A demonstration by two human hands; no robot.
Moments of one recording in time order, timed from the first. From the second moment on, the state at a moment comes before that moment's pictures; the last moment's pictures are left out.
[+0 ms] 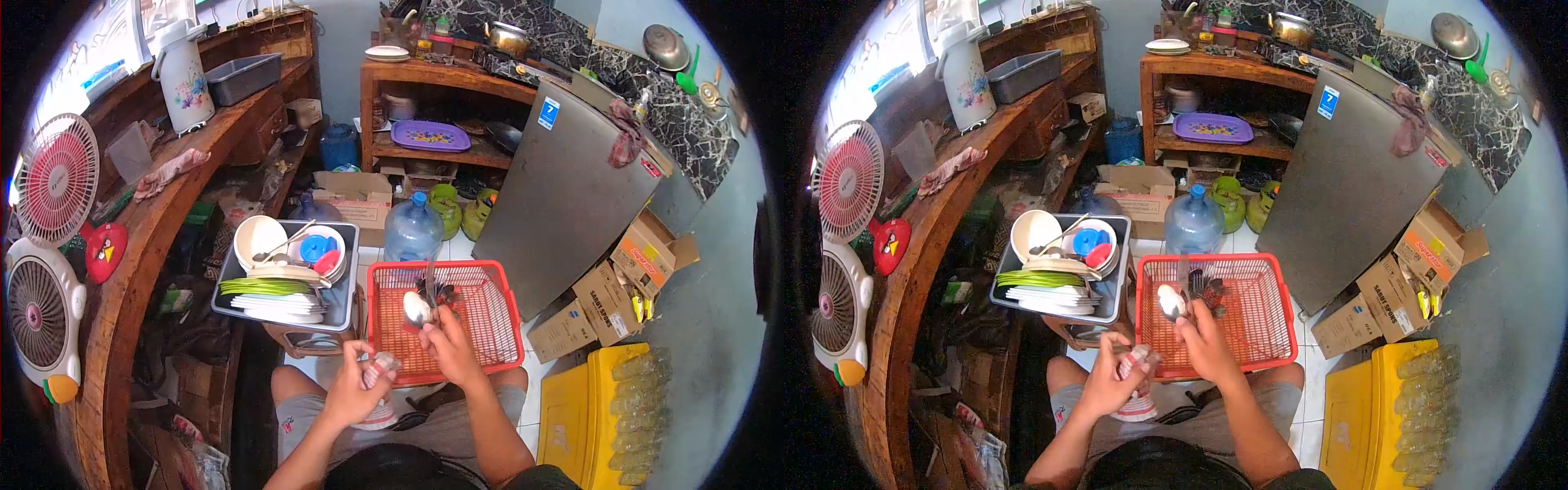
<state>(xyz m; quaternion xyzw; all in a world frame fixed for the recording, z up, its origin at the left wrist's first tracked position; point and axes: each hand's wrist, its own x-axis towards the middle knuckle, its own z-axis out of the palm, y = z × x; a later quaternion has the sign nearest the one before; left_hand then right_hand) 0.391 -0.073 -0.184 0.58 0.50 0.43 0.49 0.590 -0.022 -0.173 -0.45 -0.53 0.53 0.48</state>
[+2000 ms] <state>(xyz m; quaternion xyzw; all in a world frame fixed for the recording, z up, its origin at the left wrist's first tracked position) 0.366 -0.064 -0.192 0.65 0.59 0.22 0.42 0.581 -0.032 -0.186 -0.44 -0.30 0.51 0.68</state>
